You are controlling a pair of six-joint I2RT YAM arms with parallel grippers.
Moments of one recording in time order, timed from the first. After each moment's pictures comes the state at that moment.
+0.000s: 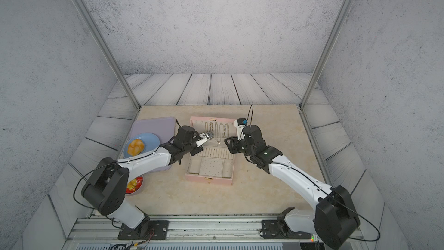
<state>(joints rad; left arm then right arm) -0.59 1.59 0.93 -0.02 -0.05 0.66 0.60 1.26 0.91 -0.16 -0.17 0.49</state>
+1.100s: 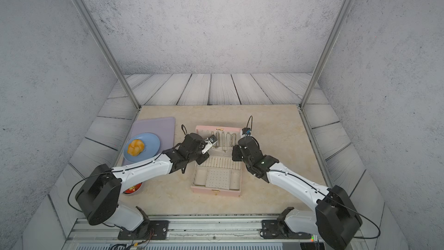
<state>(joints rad) -0.75 1.51 0.91 -0.13 -0.13 0.35 0.68 1.25 0.76 -0.15 0.16 0.54</state>
